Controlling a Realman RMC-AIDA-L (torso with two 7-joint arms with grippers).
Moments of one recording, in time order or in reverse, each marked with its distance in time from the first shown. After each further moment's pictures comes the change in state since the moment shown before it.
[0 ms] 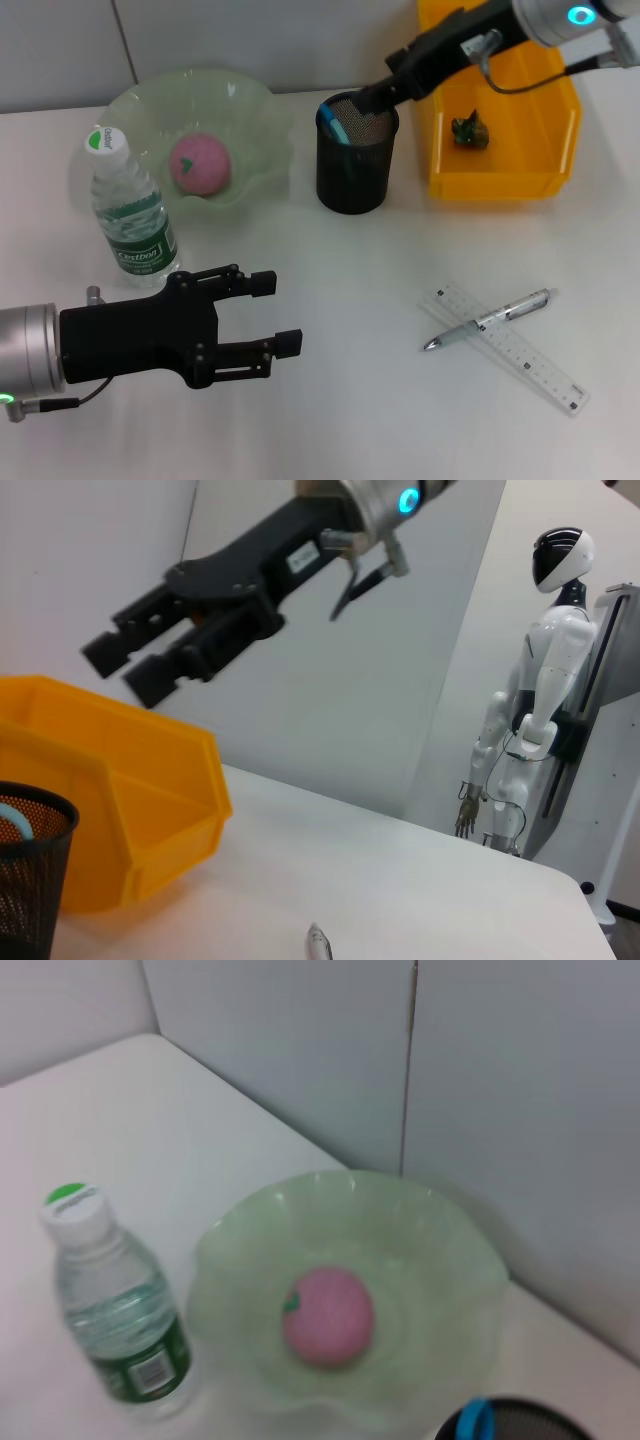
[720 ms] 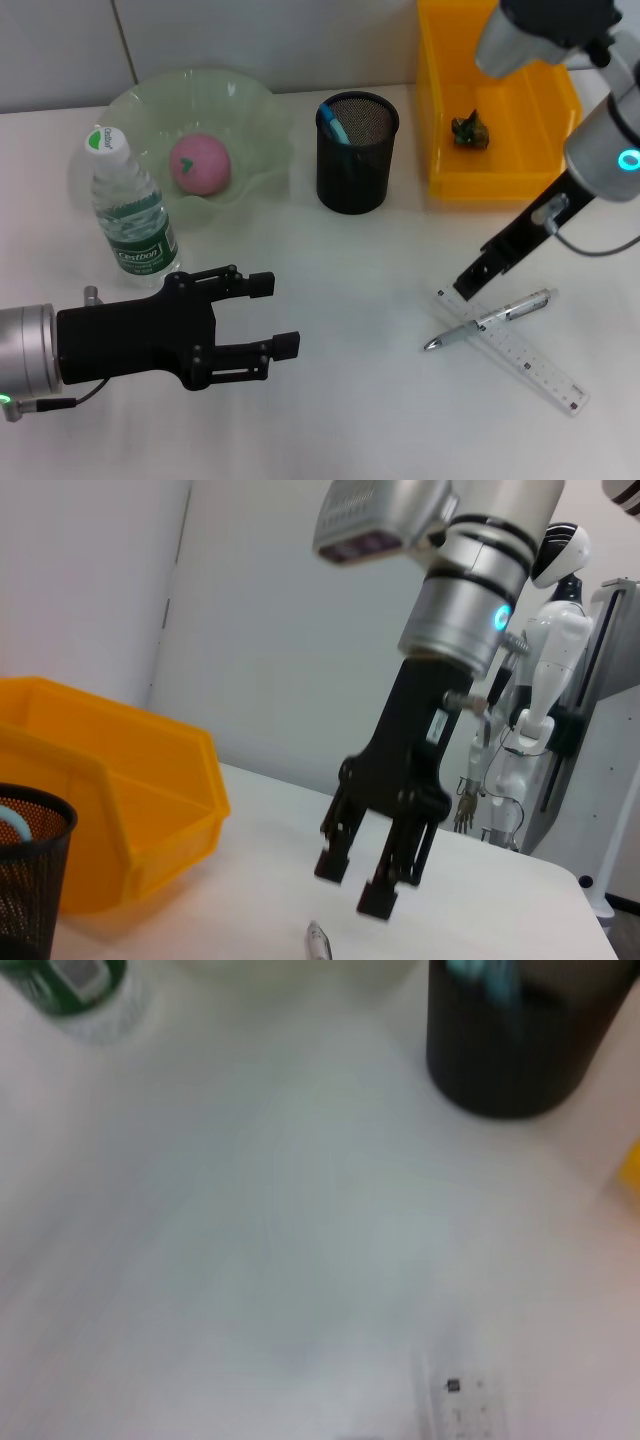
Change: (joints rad) left arm 0.002 0.005 0.002 0.002 0.000 0.004 0.009; right arm -0.115 0.008 -0.214 -0.086 -0.213 -0.326 0.396
